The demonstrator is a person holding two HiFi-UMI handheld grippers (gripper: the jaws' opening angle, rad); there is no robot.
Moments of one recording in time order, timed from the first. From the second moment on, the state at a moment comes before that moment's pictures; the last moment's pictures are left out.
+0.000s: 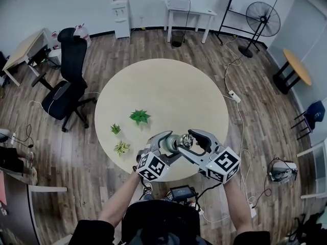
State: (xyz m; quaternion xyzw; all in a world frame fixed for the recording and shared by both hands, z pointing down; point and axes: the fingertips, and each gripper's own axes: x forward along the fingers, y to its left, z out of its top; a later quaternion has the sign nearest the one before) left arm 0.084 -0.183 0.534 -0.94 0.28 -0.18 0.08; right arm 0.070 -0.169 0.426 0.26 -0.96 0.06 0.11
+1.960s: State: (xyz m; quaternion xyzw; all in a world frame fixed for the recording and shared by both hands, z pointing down) left arm -0.047 -0.227 0.467 -0.87 0.49 -0.07 -0.01; right arm 0.168 -0.197 0.443 0.48 -0.86 0.13 -0.07
